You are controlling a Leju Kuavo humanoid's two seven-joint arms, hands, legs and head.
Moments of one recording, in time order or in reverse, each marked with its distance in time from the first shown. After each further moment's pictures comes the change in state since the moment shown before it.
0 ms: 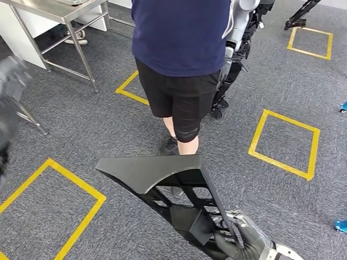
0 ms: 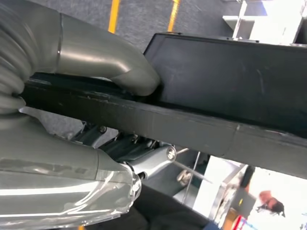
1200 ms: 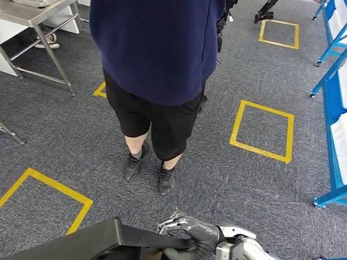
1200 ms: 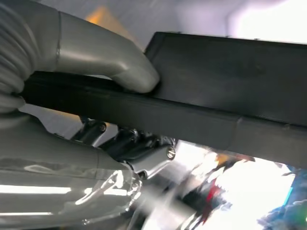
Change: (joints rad) left arm -1.331 -0.157 0.077 1.243 -0.587 0.094 0.466; right arm -0.394 0.089 0.361 0.177 0.024 0.151 -0.068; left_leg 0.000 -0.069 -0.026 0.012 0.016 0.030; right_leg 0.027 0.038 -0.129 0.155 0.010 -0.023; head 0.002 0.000
